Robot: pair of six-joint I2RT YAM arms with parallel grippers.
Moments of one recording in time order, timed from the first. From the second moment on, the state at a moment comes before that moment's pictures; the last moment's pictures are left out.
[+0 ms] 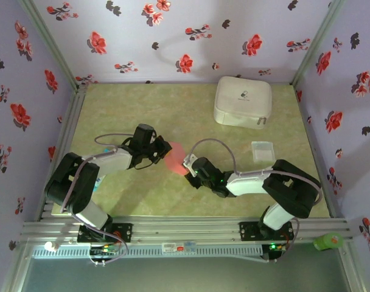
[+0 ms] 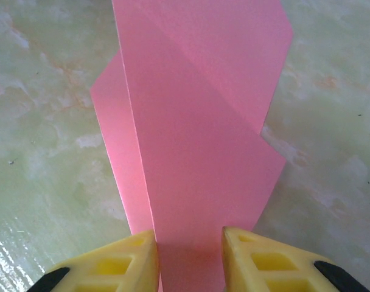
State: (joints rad) left arm -0.54 1.59 0.76 0.08 0.33 -1.20; right arm 0.98 1.57 0.55 0.26 0.17 0.05
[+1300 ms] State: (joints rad) left arm -0.54 1.44 0.74 0.01 0.24 -1.20; right arm 0.96 1.64 0.58 0.29 0.09 0.19
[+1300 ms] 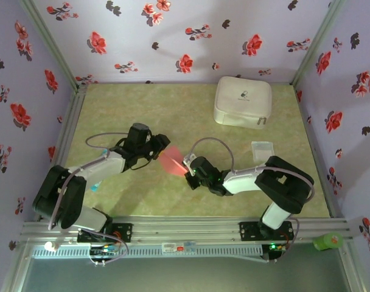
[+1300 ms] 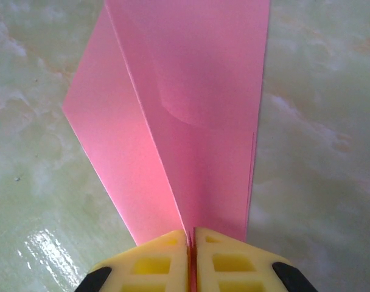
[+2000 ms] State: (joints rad) left arm -0.54 1.43 0.70 0.00 0.23 -1.20; right arm 0.84 1.70 0.62 0.33 -0.17 0.36
